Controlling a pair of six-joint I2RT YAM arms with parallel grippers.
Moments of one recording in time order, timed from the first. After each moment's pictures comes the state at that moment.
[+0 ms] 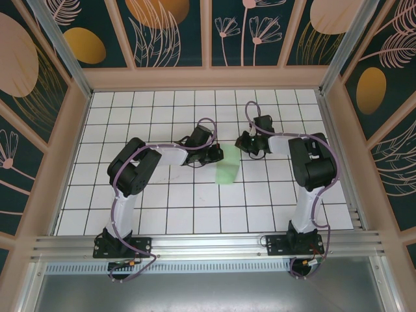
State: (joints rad) left arm -0.66 2.11 1.21 0.07 0.35 -0.80; right arm 0.28 1.95 1.05 -0.02 -0.41 0.68
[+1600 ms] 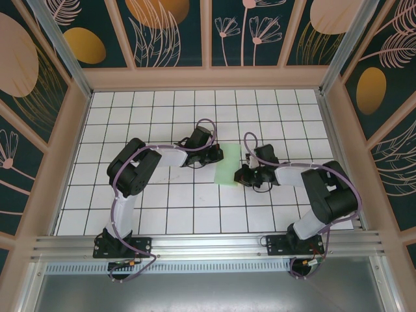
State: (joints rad) left arm -0.67 2.10 1.18 0.11 0.34 -0.82; right arm 0.41 1.57 0.56 -0.03 -0.58 0.66
